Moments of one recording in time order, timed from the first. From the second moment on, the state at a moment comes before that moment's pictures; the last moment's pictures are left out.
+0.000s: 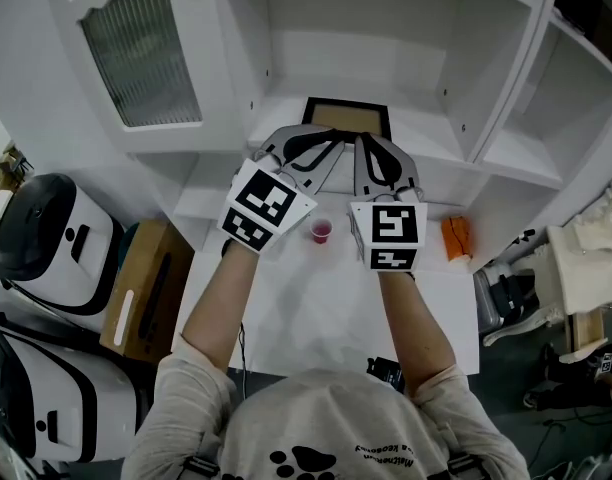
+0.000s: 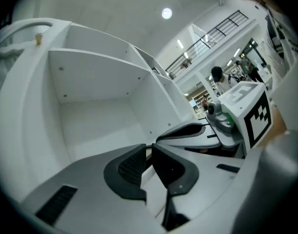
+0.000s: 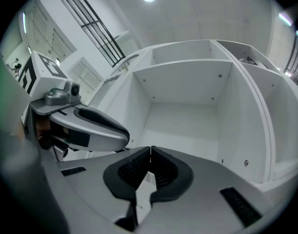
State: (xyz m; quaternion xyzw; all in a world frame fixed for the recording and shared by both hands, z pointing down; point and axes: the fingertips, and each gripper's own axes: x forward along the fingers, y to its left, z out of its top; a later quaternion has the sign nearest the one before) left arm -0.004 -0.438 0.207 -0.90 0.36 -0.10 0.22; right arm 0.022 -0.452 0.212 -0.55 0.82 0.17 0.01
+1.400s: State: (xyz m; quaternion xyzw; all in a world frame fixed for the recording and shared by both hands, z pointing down) left arm -0.041 -0.246 0.310 -0.87 0.46 0.07 0.15; right arm 0.011 -0.249 0.333 -0.57 0.81 0.11 0.05
